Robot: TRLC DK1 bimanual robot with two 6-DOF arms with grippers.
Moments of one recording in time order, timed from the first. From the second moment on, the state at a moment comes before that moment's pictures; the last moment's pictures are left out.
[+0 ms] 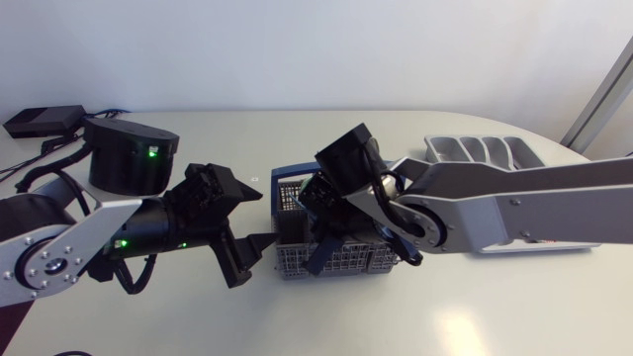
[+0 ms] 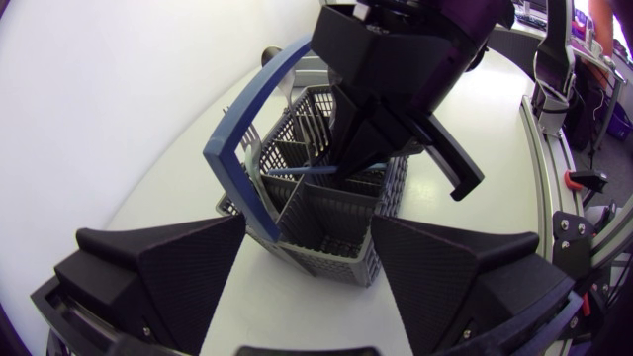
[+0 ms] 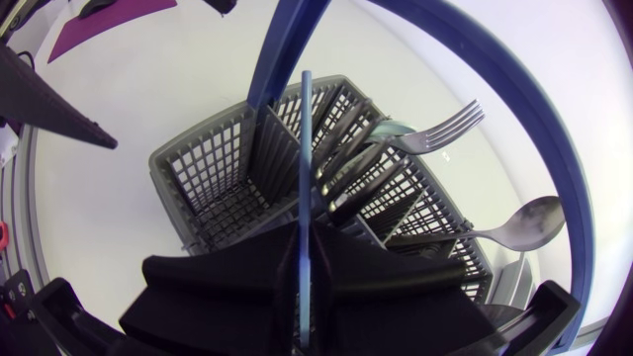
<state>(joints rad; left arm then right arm) -0.57 1.21 0.66 -0.08 0.22 0.52 0.81 1.63 0.94 -0.17 0.15 -0.28</state>
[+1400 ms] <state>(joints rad) -0.71 1.12 0.67 -0.26 0.27 0.52 0.88 1.10 0.76 -0.24 0.07 -0.32</state>
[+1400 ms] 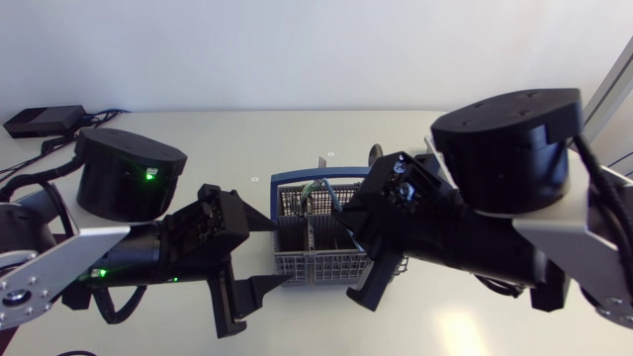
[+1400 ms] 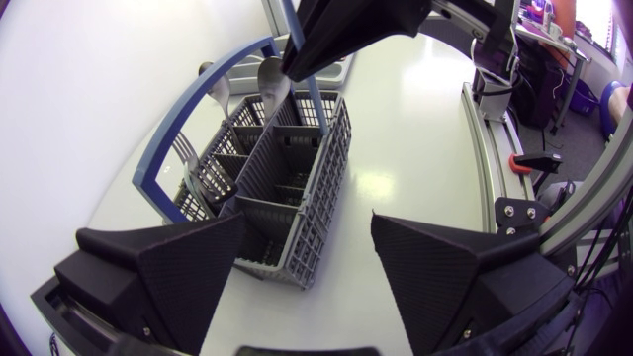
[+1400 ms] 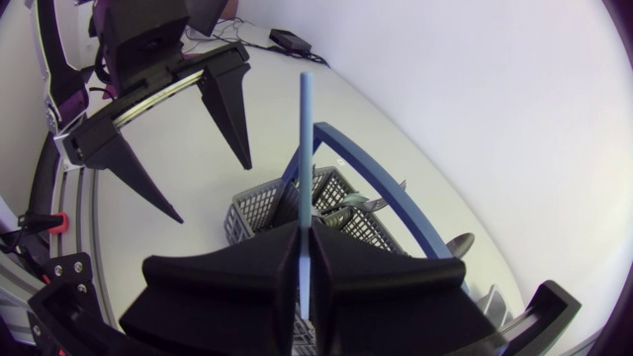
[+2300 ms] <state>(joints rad) -0.69 1.11 0.68 -0.27 0.27 0.52 -0.08 1.26 0.99 -0.53 -0.21 -0.27</state>
